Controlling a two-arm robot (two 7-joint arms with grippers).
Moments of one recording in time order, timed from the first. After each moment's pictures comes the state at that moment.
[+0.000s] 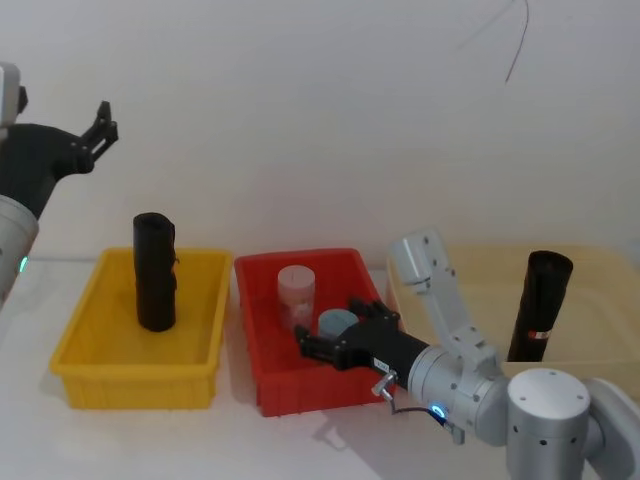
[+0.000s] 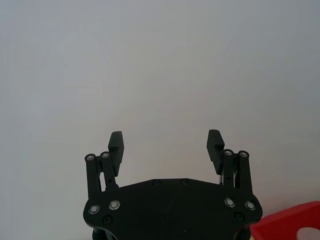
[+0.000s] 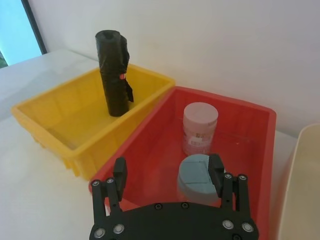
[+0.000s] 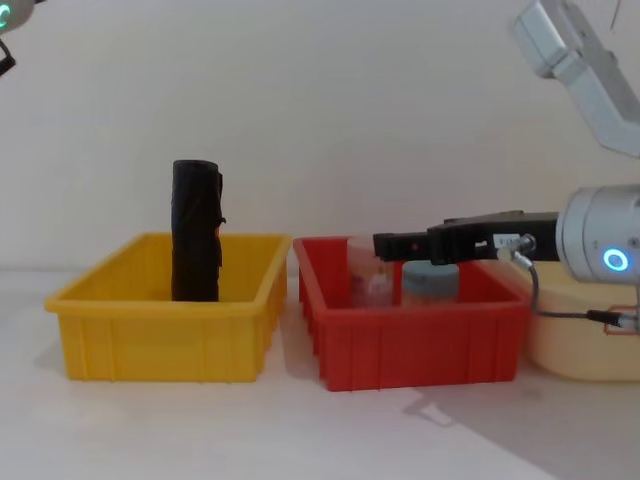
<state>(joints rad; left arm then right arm) -0.53 0.24 0.23 -1.56 -0.17 0.12 0.04 0.43 0.25 -0.41 -1.45 0.28 0.35 0.30</state>
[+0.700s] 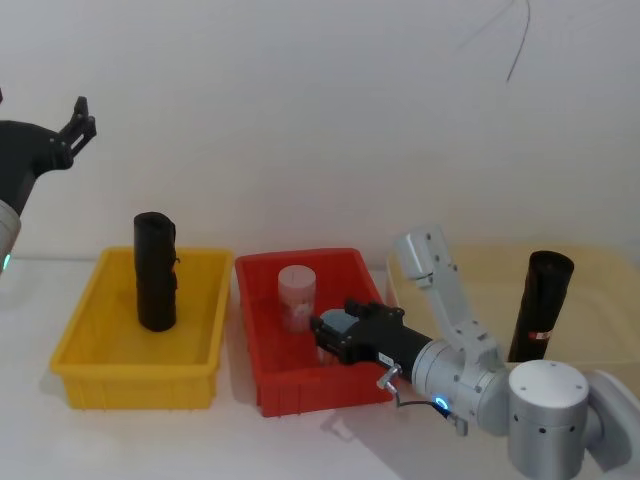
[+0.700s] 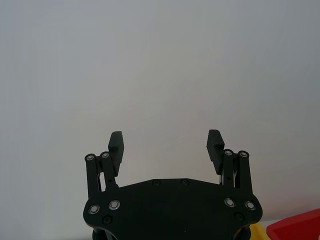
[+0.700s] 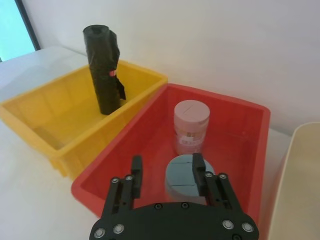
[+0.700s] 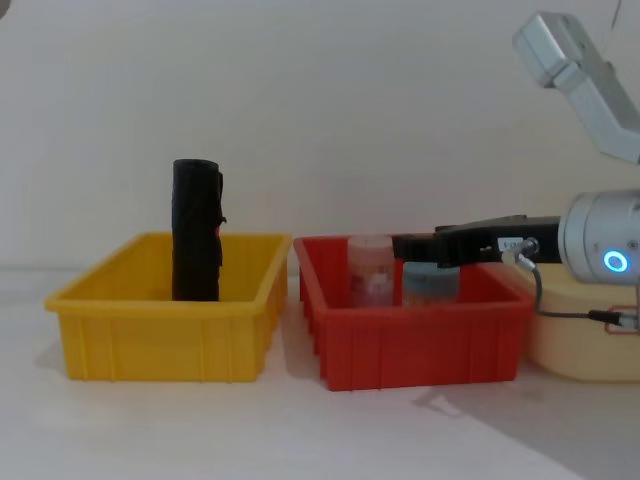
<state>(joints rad) -0.52 0.25 0.21 -1.58 -0.16 0.13 0.07 0.47 0.24 -0.41 -1.38 0.28 0.34 0.32</state>
